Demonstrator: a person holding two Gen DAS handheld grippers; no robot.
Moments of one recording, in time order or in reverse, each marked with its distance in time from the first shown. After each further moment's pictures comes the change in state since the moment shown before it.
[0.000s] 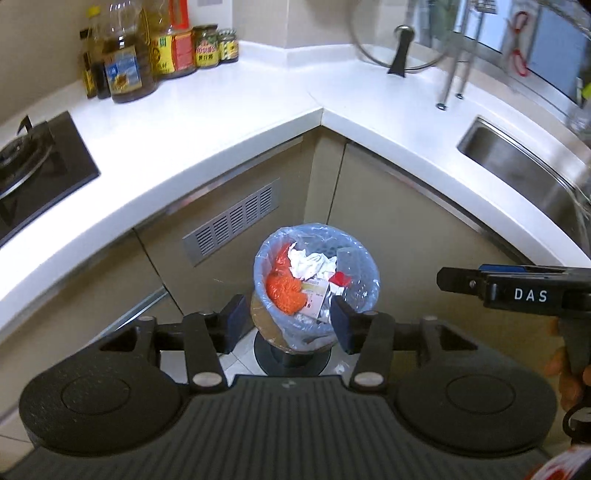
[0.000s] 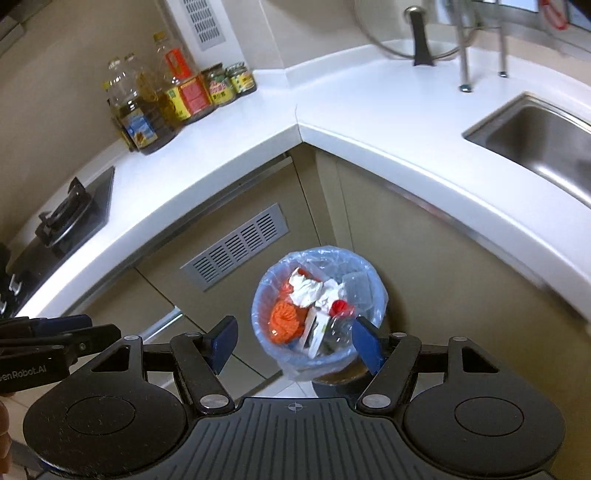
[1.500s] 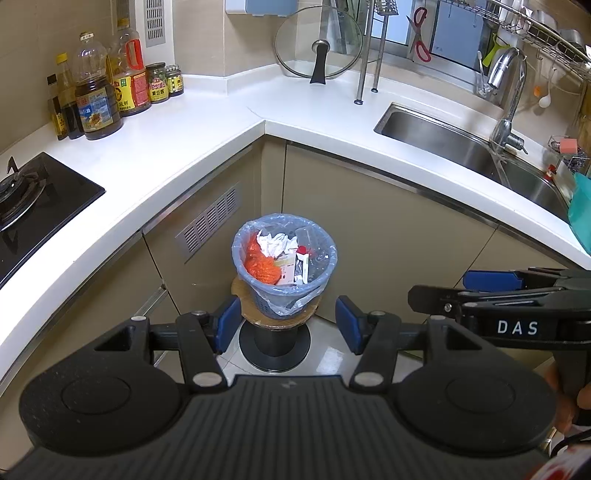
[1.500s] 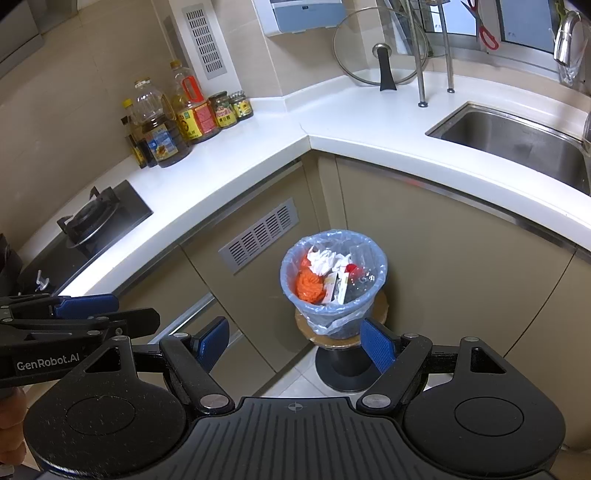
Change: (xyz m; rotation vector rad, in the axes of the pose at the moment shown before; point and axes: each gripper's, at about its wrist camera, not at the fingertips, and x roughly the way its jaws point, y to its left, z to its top) left arm -0.106 0.048 -0.071 0.196 -0.066 -0.179; right arm -0.110 0.128 -0.111 0.074 -0.115 -0.115
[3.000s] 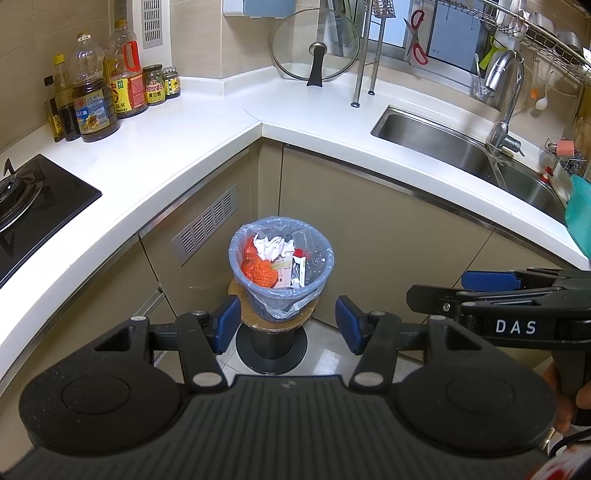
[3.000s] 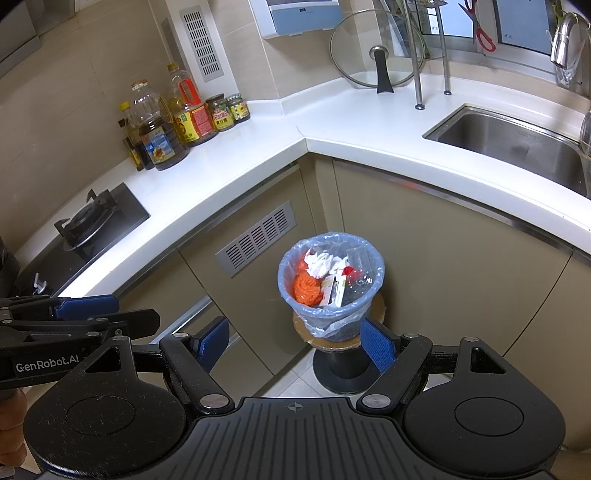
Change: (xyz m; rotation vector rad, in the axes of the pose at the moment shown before) left arm 0.001 -0.005 0.002 0.000 -0.006 -0.006; right arm -0.002 -0.004 0.003 0.001 -0.002 -0.002
